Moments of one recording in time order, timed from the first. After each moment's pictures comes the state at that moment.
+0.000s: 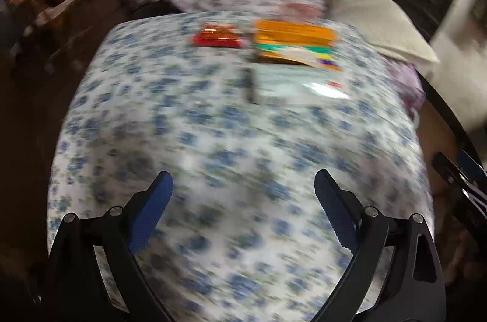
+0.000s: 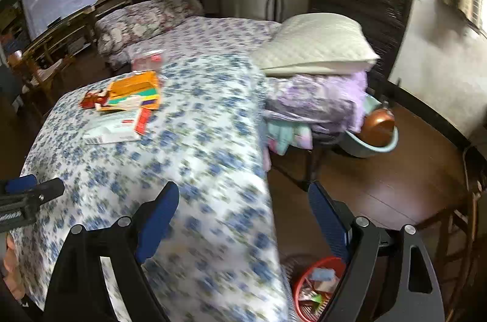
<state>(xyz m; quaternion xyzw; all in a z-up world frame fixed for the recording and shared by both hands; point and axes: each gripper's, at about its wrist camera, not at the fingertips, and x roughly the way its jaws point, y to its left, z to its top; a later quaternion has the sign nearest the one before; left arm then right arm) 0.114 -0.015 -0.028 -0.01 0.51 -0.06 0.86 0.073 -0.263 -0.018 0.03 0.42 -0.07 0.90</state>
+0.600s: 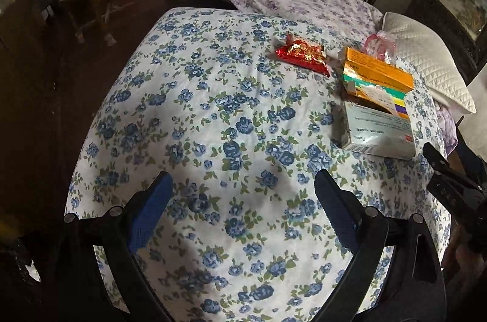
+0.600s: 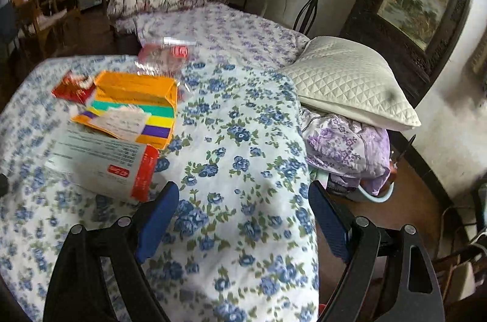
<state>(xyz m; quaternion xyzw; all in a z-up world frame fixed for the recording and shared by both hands) 0.147 0.034 -0.035 -0.05 0.52 0.01 0.85 0.184 -0.209 -0.048 -0.10 0.44 -0.07 0.89</state>
